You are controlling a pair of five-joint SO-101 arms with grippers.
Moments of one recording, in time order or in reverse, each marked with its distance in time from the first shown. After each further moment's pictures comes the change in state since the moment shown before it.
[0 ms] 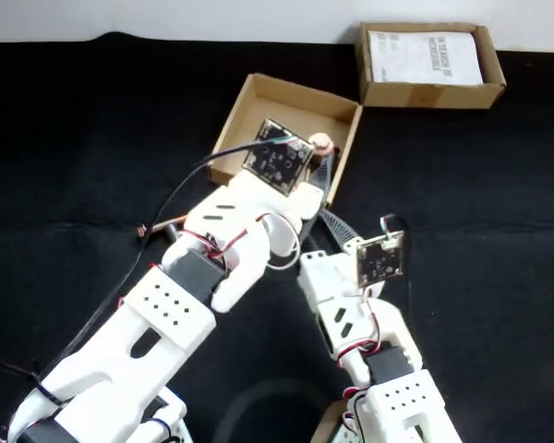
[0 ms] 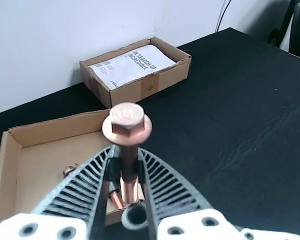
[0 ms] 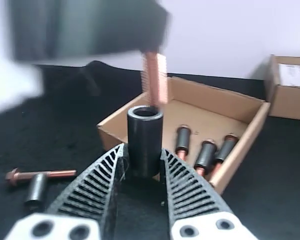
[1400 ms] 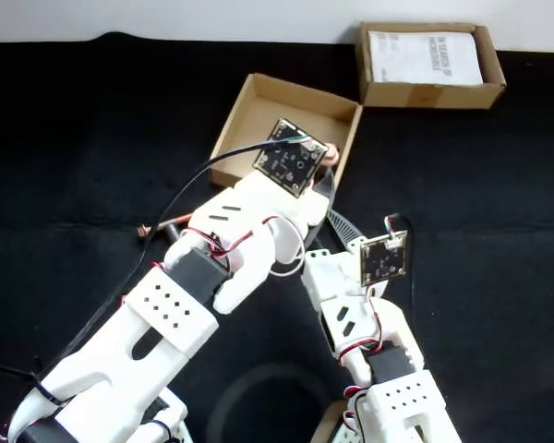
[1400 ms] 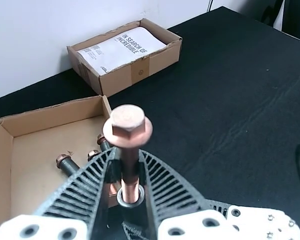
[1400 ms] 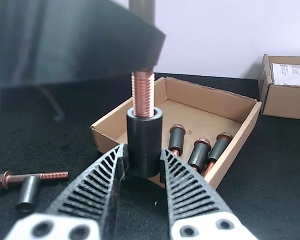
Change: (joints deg) left arm 2.2 0.3 -2.5 7.1 0.0; right arm 0.6 0.0 0.0 0.0 0.1
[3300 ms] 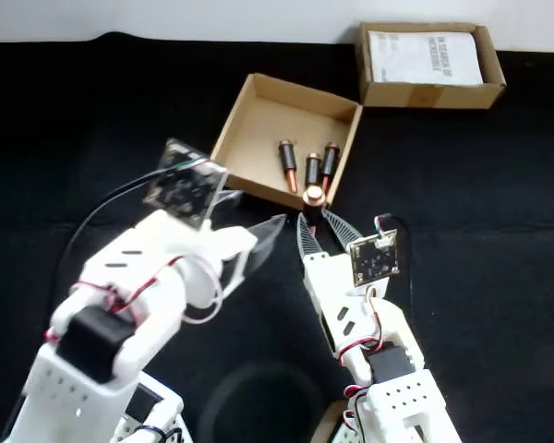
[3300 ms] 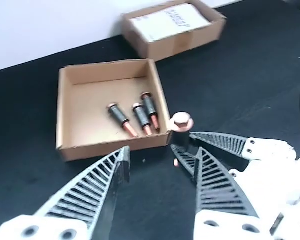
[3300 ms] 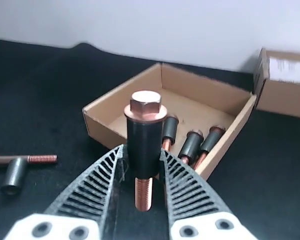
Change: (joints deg) left arm -11.4 -28.3 -1.9 36.1 -0.1; right arm 0.3 0.0 -0.3 4.4 4.3
